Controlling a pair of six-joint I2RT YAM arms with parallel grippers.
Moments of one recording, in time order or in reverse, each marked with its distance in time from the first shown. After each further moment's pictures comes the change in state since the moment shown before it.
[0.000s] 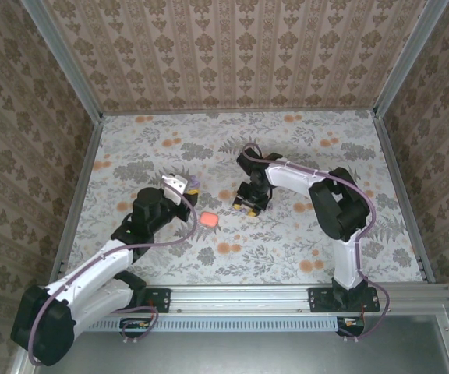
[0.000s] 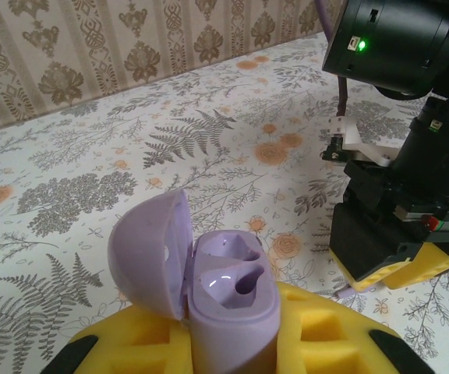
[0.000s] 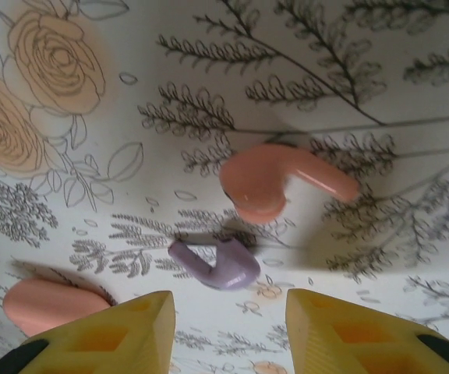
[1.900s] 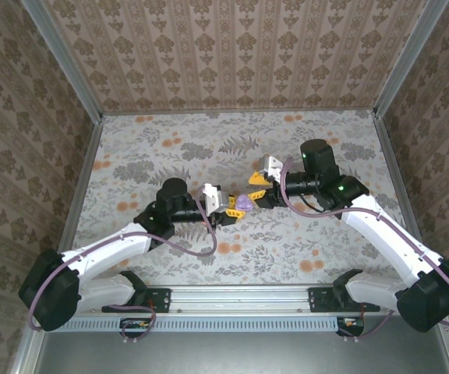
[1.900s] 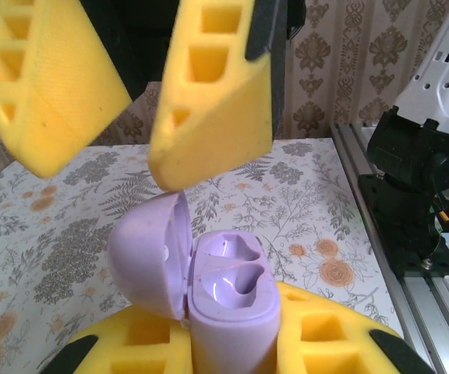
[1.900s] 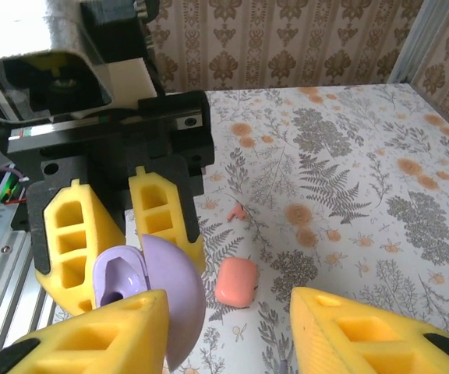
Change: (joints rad) left arm -0.237 0.237 0.172 0.191 0.599 0.200; right arm -0.131 -0.851 -0.406 0.433 -0.482 -1.523
